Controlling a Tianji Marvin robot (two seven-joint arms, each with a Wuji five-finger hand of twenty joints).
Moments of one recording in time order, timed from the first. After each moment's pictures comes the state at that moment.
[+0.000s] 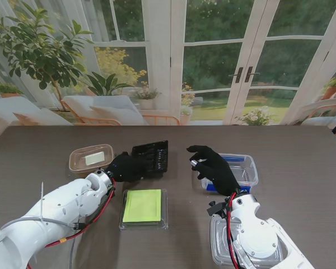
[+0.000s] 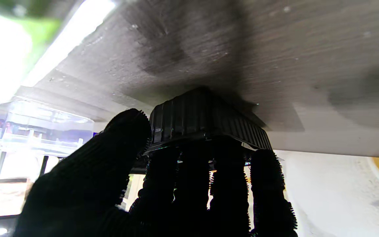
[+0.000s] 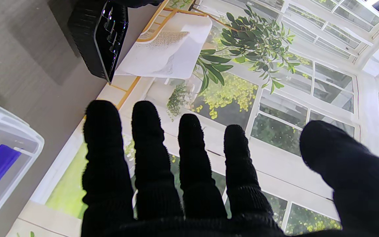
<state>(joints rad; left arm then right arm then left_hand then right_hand) 0.89 -1.19 -0.52 -0.62 0.72 -0.41 0.50 -1.66 -1.18 1.21 -1.75 -0.13 -0.18 -0.17 0.81 -0.51 0.68 -0.14 0.73 0.13 0.64 0.36 0.93 0.12 0.36 1.08 0.65 0.17 0.67 0.80 0.21 0.17 1.03 0.73 0.20 -0.39 0.97 -0.03 0.45 -0.01 0.57 0.30 0.66 0.14 0.58 0.51 0.74 0.26 0.47 0.46 0.60 0.34 0.93 0.58</state>
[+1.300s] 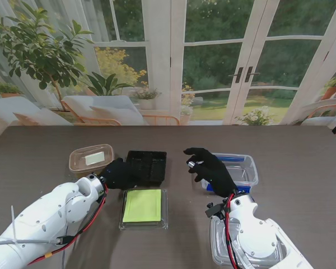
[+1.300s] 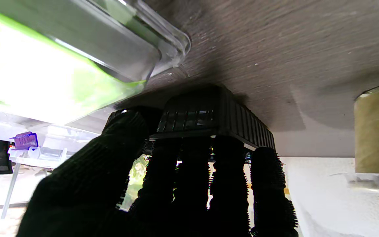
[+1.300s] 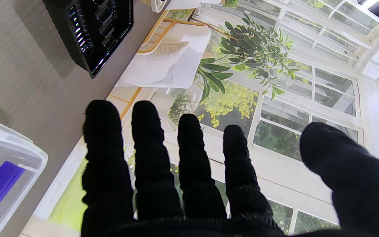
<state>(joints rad) 1.11 -1.06 -0.83 -0.99 0.92 -0.39 0.25 -1.66 -1.18 1.20 -1.74 -0.10 -0.18 -0.14 0.80 -0.47 0.63 -0.14 0.73 0.12 0.58 0.34 0.93 0.11 0.36 0.97 0.65 0.17 0.68 0.81 0.24 0.17 1.06 0.75 0.20 -0.37 0.94 -0.03 0.45 0.00 0.57 0.30 0.66 0.14 0.58 0.51 0.74 0.26 0.48 0.46 0.60 0.34 0.93 0.58</state>
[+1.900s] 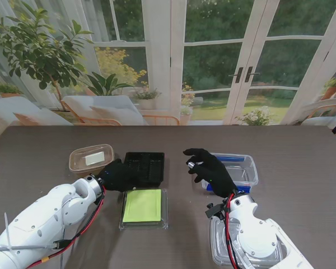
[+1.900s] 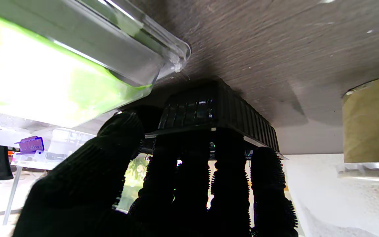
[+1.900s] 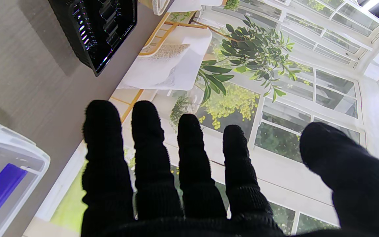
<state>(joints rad) 1.17 -1.05 -0.90 -1.07 0.97 -0.39 0.21 -1.66 -1.18 1.20 -1.74 -0.10 -0.17 -0.13 0.76 -0.46 0.63 -0.14 0.73 0.12 0.53 0.35 0.91 0.11 0.36 0.82 0.65 0.17 0.65 0.80 0.23 0.17 1.03 0.75 0.20 -0.37 0.94 -0.03 0.45 0.00 0.57 0.29 0.66 0.14 0.58 0.51 0.74 0.26 0.48 0.46 0.60 0.34 0.93 0.58</state>
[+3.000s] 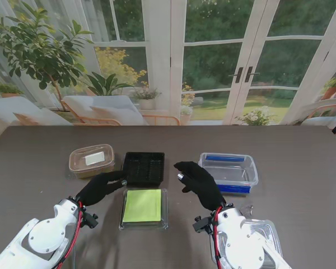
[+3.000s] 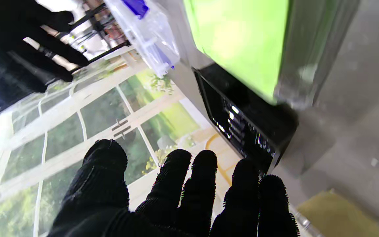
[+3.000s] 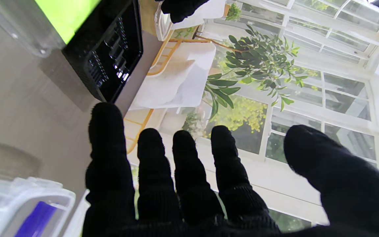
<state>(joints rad) 1.62 -1.11 -1.36 -1.43 0.19 -0.39 -0.12 -1.71 -1.18 1.10 -1.78 -0.08 -0.11 -0.22 0.86 -0.09 0.06 -0.04 0.63 0.24 0.10 0.16 0.67 0.21 0.09 0.28 0.41 0.26 0.15 0.32 0.06 0.19 0.50 0.43 0.24 -0.34 1.02 -0.03 0.47 0.15 0.59 0.24 0.57 0.22 0.33 0.23 0.61 0.23 0.11 0.22 0.59 0.30 0.74 0.42</state>
